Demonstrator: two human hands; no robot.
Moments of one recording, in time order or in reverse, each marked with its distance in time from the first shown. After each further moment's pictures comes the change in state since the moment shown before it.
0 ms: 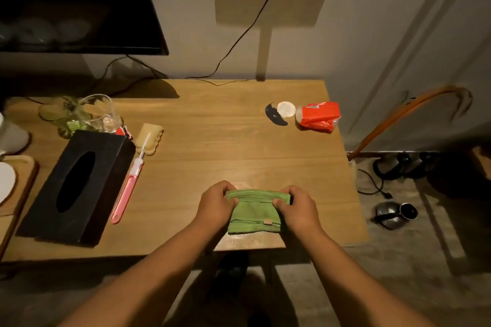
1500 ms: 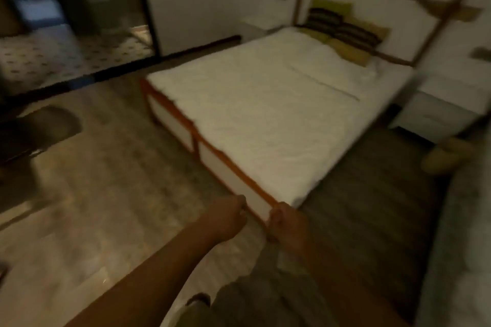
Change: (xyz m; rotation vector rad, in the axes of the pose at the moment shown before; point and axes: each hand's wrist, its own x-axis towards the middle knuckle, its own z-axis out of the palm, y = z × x) left_hand -0.708 -0.152 0.197 1.036 -1.644 2.038; right_hand -0.848 0.142 0.194 0.659 1.424 1.388
